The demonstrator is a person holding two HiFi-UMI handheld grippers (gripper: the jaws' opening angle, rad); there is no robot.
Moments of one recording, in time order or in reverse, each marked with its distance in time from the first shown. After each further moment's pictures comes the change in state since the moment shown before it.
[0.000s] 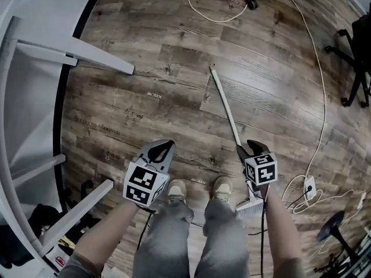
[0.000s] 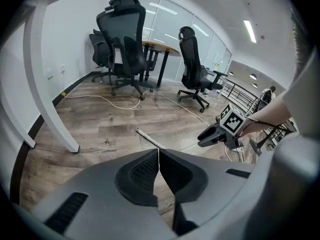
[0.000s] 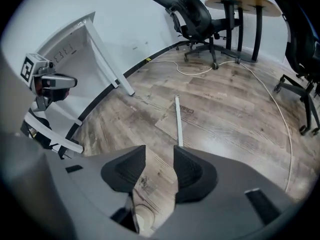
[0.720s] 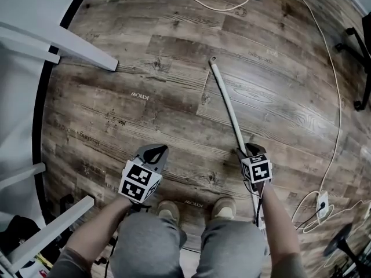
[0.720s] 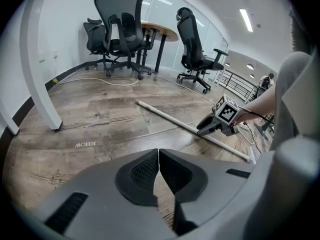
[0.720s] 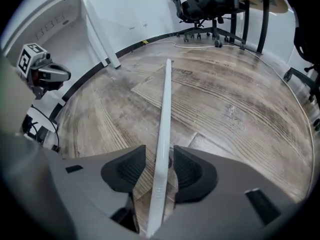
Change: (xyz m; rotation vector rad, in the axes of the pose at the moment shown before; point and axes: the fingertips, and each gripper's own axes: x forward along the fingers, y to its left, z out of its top) left arm 0.137 0.042 -0.149 0.051 0.066 -0.019; right arm 0.173 -0.068 -0.093 -0.062 0.054 -0.066
